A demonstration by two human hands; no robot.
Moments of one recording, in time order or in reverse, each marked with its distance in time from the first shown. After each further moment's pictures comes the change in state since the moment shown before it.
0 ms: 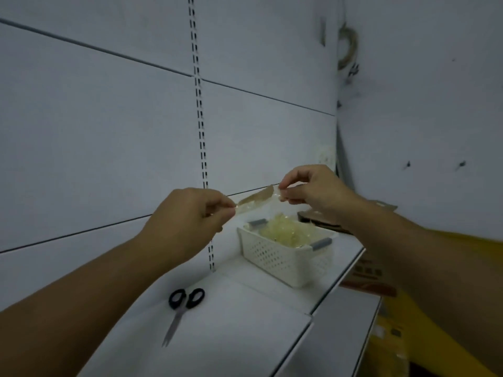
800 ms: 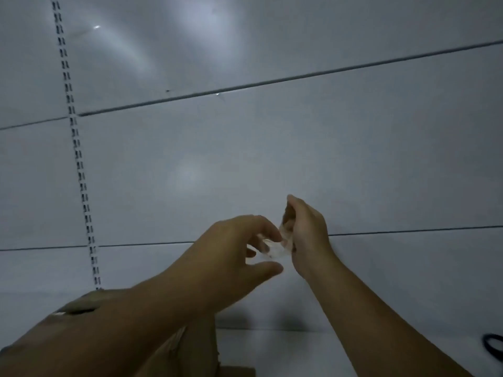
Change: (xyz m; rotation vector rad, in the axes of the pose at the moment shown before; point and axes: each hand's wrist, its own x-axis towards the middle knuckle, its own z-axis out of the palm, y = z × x) left_hand -0.200 -0.016 -0.210 0.487 0.190 -0.635; right_hand -0.089 -0.163 0.383 0.945 -0.528 0.263
